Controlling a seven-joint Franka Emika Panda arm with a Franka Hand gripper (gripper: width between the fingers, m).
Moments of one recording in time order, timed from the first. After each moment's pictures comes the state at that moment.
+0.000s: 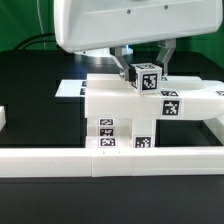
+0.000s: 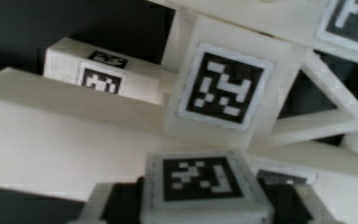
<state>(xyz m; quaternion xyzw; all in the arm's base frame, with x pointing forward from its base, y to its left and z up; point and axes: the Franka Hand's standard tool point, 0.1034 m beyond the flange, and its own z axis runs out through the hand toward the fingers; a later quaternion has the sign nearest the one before) 0.640 0.002 0.116 -1.00 -0.06 -0.04 0.05</state>
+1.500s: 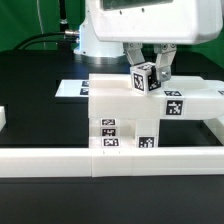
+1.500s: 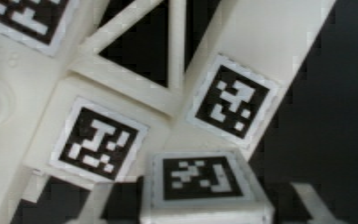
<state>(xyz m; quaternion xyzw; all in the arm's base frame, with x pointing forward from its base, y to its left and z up) 0.643 0.010 0.117 -0.85 0.52 0.00 0.09</state>
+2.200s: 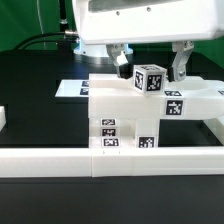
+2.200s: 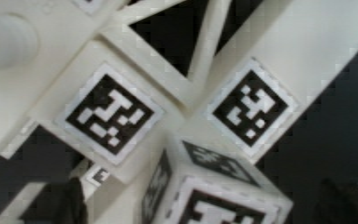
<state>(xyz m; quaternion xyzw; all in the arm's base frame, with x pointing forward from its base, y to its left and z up) 0.644 0.008 0.116 -0.93 0.37 -0.02 0.09</state>
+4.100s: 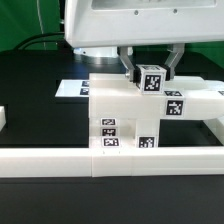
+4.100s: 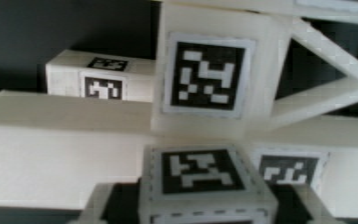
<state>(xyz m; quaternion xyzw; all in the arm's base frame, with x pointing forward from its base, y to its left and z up) 0.644 0.009 0.114 -1.00 -0.01 -0.04 0.01</state>
